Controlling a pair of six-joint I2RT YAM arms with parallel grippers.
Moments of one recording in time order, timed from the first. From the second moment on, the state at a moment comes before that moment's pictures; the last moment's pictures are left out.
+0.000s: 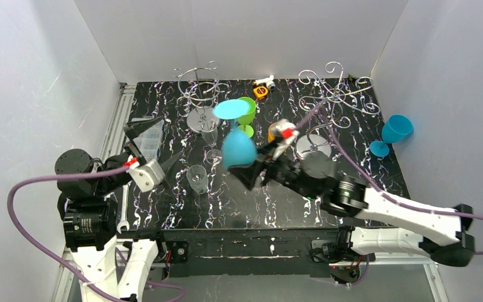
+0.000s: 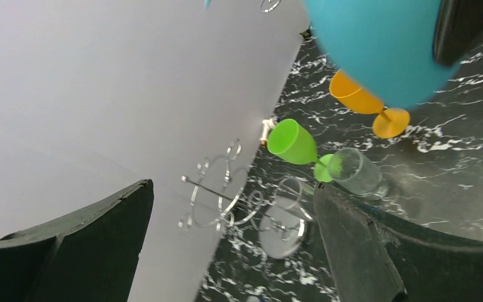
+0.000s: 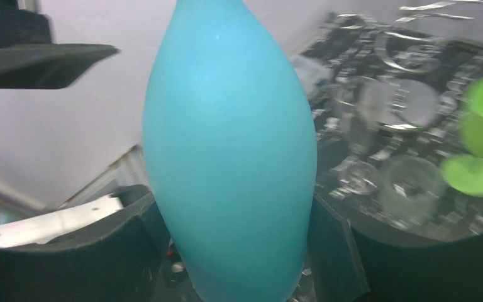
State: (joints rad) left arm 0.06 0.62 1.27 -0.59 1.01 0.82; right arm 1.28 1.03 1.05 -0.03 0.21 0.35
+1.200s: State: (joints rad) left arm 0.06 0.67 1.11 -0.58 0.91 0.57; right arm 1.28 0.50 0.69 -0.51 1.19 0.35
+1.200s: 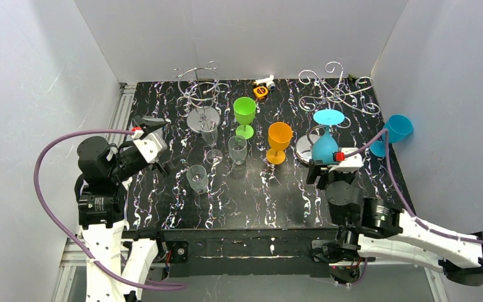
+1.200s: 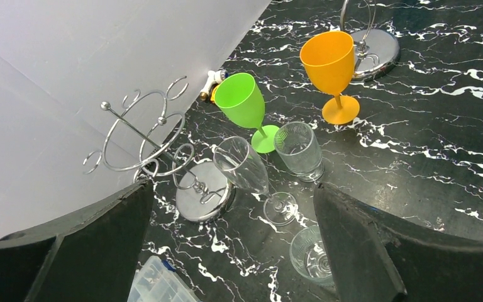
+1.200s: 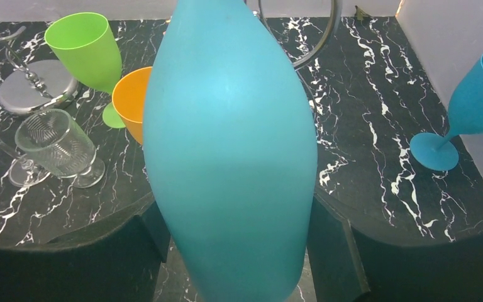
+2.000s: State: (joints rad) left arm 0.06 0.67 1.07 -0.54 0.89 0.55; right arm 0.76 0.81 0.66 -0.13 0.75 0.34
